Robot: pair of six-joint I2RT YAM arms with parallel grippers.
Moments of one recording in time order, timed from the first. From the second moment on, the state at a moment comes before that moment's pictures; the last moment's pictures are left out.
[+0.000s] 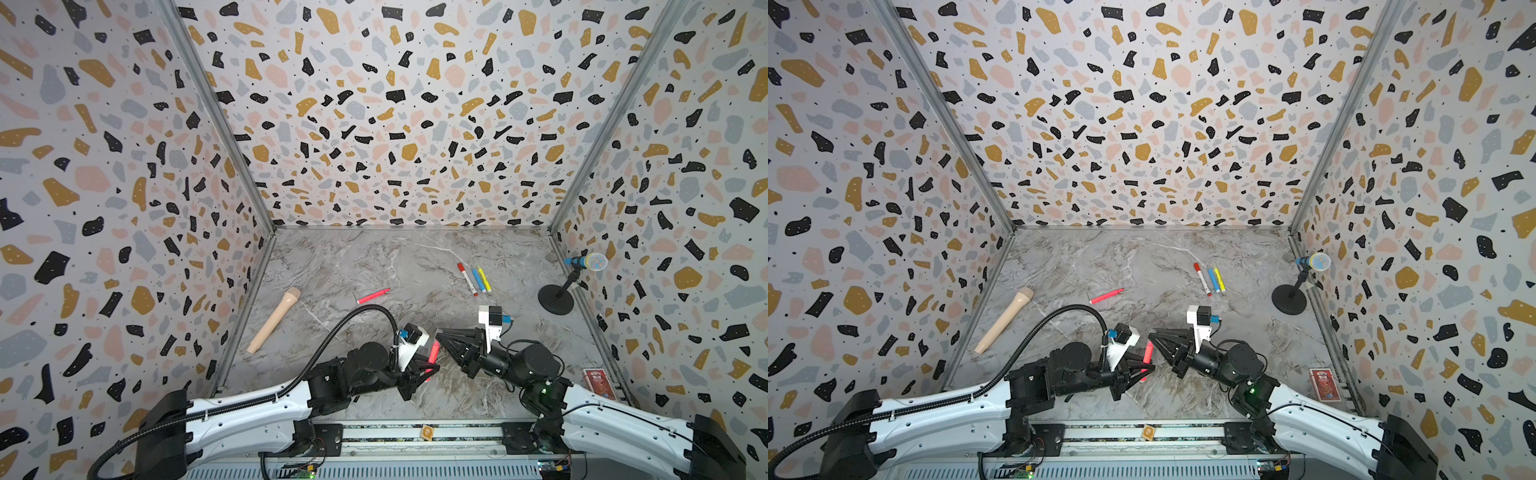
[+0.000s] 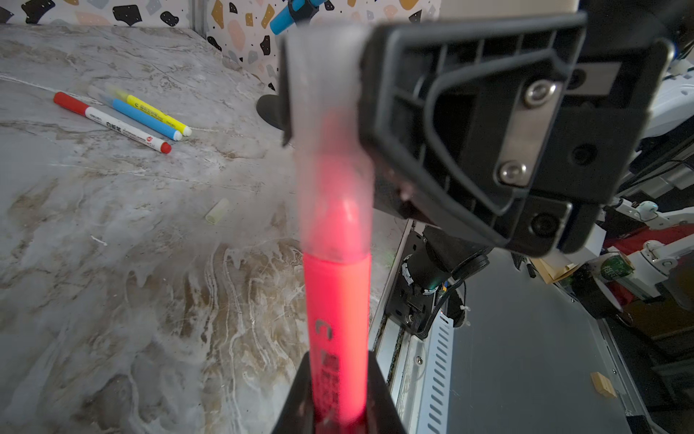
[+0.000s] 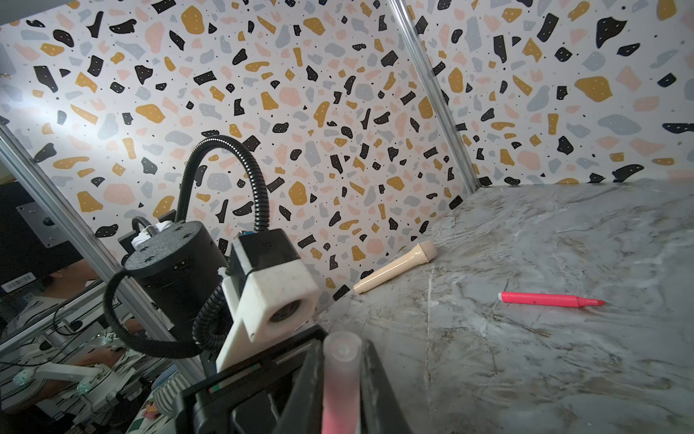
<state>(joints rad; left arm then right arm) -1.15 0.92 0.52 0.11 0.13 -0.43 1.00 0.78 0.26 0.68 -0.19 0.55</state>
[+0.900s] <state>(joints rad) -1.06 0.91 0.52 0.14 0.31 -0.41 1.05 0.78 0.34 0.60 -0.16 0.47</state>
